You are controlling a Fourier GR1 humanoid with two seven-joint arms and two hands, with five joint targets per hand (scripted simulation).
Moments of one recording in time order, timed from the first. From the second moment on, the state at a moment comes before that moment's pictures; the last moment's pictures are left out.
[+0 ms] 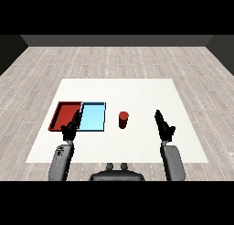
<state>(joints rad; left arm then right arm) -0.02 0.12 -0.01 -1.58 0.00 -0.01 0.02 0.00 -0.10 -0.02 -1.60 0.01 0.01 0.00</state>
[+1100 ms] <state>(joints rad) -0.03 0.05 0.05 -1.60 0.06 -0.05 -0.38 -0.11 -0.08 -0.09 -1.46 -0.05 0.08 -0.34</state>
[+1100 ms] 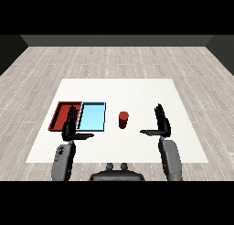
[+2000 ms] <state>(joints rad) -0.04 0.04 0.06 -1.57 0.08 -0.06 -0.42 -0.25 -0.01 -0.02 -1.25 -0.08 0.02 -0.33</state>
